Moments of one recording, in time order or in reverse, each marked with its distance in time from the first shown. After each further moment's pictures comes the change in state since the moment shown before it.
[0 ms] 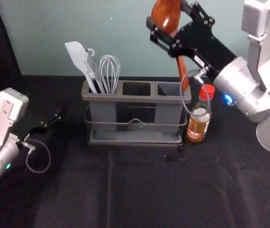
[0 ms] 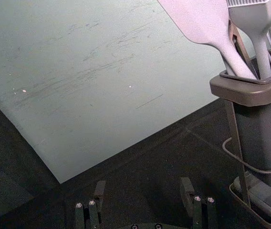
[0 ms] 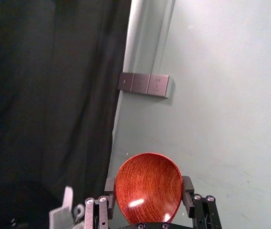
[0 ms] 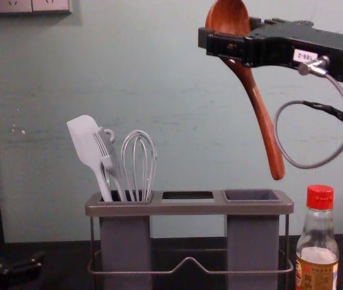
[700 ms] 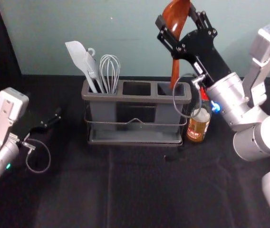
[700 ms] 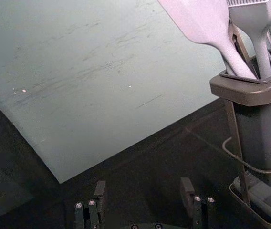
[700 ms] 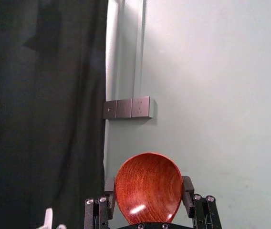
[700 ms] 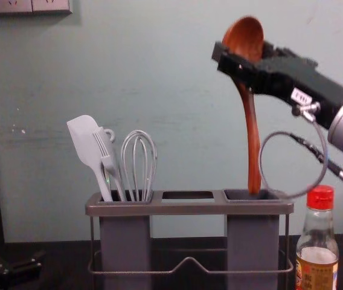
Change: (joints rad) left arm 0.000 0.000 0.000 0.000 0.000 0.000 0.000; right arm 0.035 -0.092 0.013 0.296 0.127 -0.359 0.025
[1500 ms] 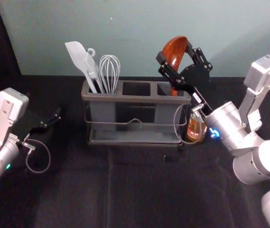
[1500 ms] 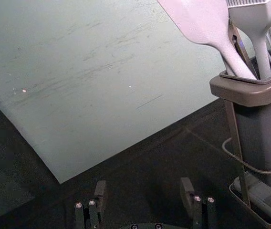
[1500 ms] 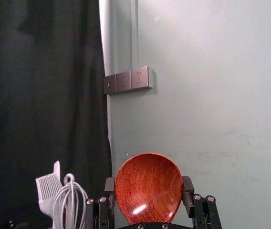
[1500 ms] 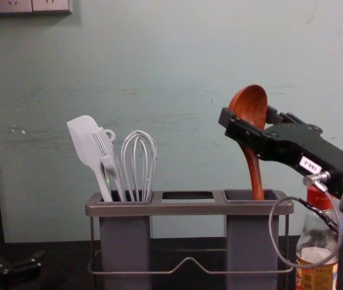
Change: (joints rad) left arm 0.000 0.000 0.000 0.000 0.000 0.000 0.000; right arm -0.058 0.007 0.004 0.097 0.059 -0.035 0.062
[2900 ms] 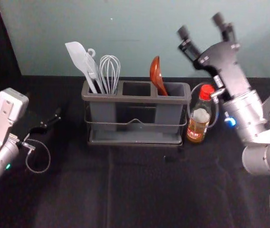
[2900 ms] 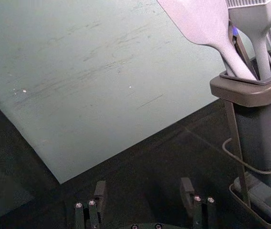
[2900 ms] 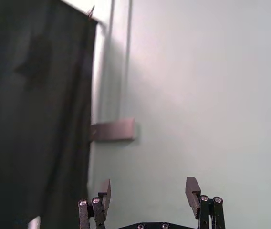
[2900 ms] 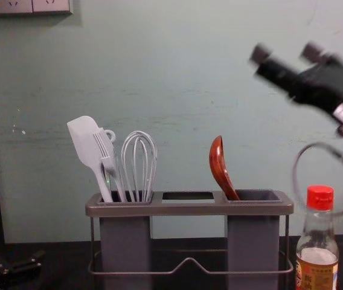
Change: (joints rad) left arm 0.000 0.000 0.000 0.000 0.000 0.000 0.000; right arm -0.020 -0.013 0.063 -0.068 -0.008 -0.166 -0.017
